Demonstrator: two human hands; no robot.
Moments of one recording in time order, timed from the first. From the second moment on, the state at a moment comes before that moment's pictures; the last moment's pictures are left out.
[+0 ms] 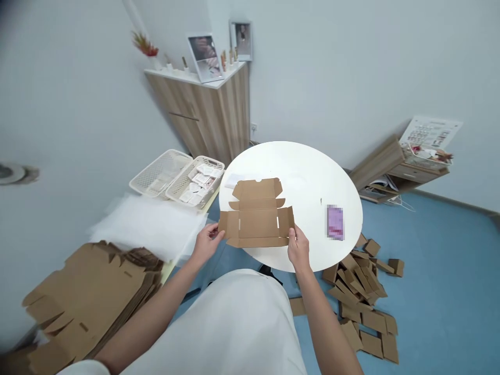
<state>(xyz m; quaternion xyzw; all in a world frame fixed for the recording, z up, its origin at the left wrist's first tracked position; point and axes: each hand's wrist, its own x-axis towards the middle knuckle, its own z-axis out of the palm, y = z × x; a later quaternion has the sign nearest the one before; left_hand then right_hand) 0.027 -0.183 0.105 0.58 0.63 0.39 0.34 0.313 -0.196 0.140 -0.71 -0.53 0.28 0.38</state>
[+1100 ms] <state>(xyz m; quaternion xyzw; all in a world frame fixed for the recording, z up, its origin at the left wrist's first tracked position) 0.126 -0.107 0.056 0.74 0.58 0.21 0.26 0.397 -0.211 0.064 -0.80 -0.44 0.33 0.23</state>
